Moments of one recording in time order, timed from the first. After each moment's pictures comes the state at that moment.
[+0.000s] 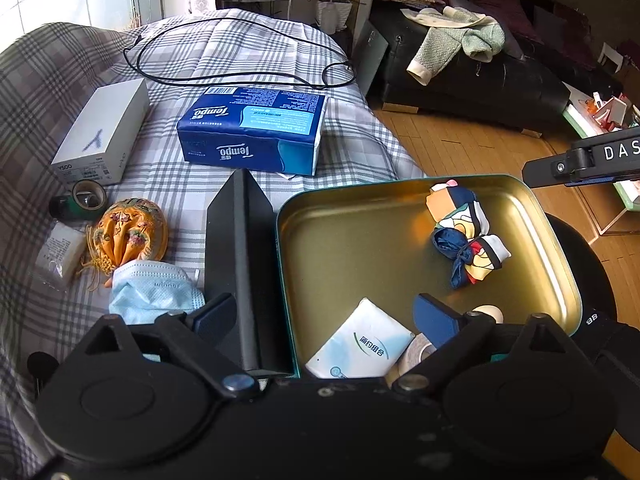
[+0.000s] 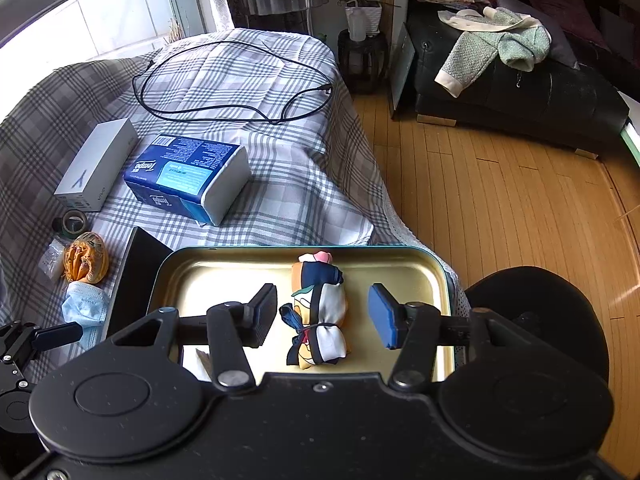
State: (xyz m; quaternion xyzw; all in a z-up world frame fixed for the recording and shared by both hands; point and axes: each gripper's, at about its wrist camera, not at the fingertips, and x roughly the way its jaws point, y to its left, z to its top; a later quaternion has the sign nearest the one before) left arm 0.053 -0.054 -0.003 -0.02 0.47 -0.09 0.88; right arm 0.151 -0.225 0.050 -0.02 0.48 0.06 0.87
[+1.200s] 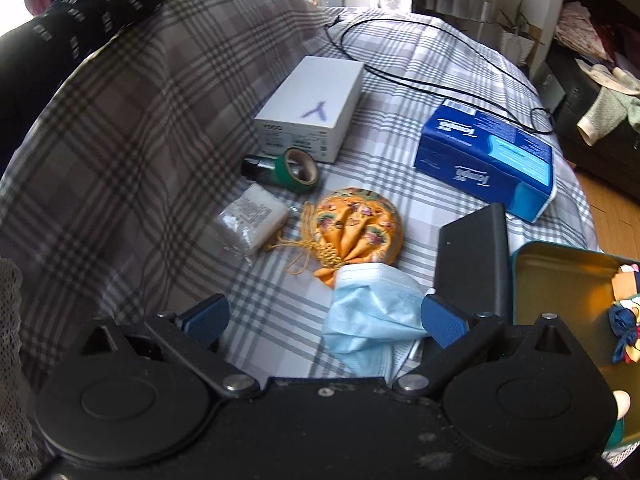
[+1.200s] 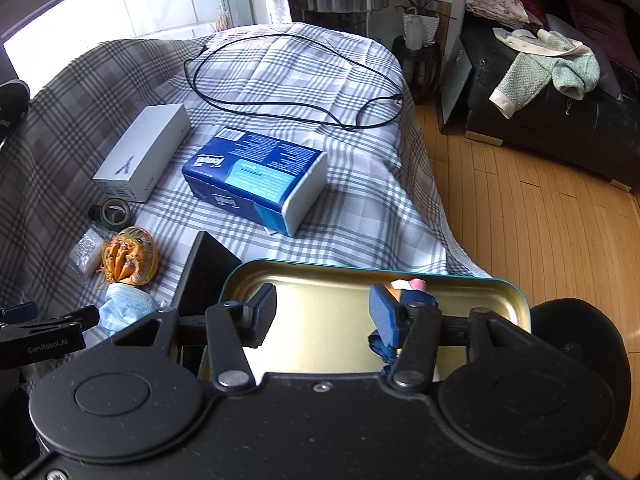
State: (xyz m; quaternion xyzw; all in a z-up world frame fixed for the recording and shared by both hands) left arm 0.061 0.073 -0.009 -0.07 0.46 0.16 0.87; right arm 0.162 -0.146 0.046 -0.05 0.48 0.12 0.87
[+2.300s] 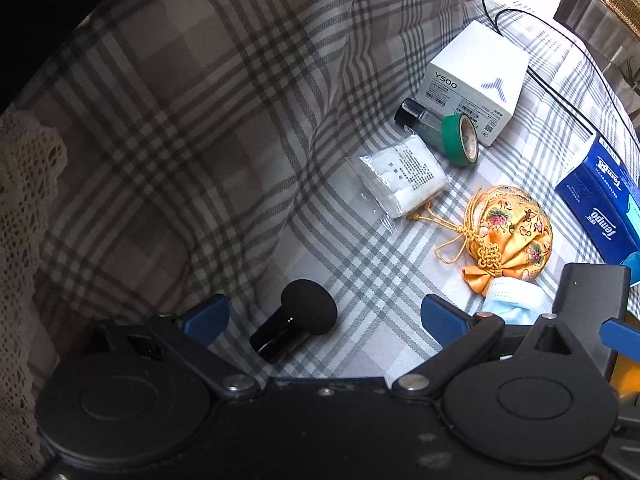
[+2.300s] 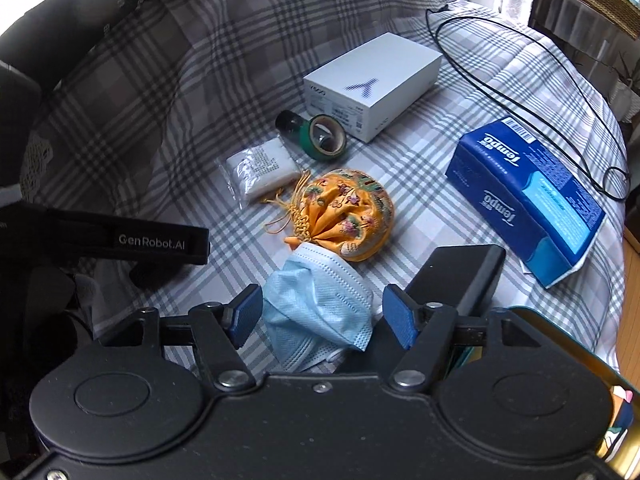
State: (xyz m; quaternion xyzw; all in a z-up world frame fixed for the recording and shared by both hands) left arm 0.044 0.176 -0.047 -0.21 0.51 0.27 0.79; right arm 0.135 0.034 -0.020 -0.20 0.47 0.34 0.79
